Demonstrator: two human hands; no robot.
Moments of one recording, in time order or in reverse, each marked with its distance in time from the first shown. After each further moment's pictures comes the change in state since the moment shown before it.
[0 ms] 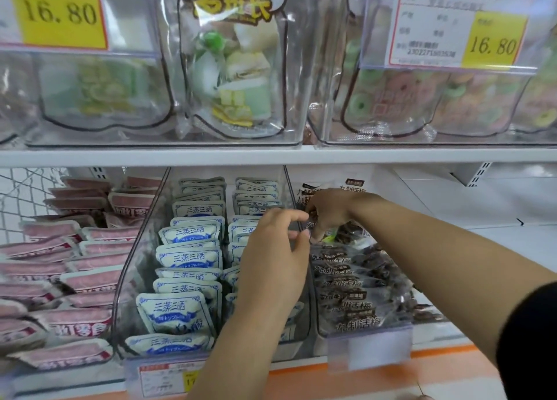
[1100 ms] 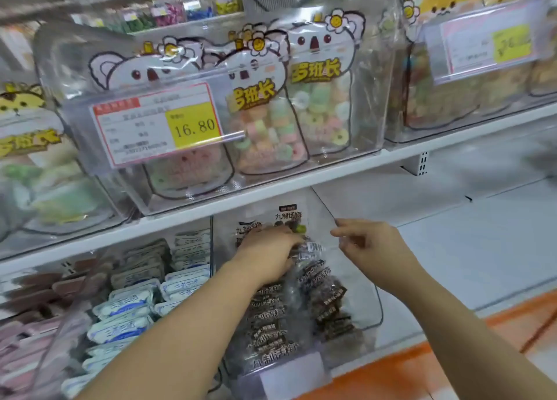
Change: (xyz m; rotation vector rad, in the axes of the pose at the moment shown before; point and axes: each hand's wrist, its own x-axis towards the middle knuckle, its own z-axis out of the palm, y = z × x) left_hand 0.081 0.048 0.093 0.919 -0.603 0.407; right_hand -0.148 0.102 0.064 0.770 0.851 0.069
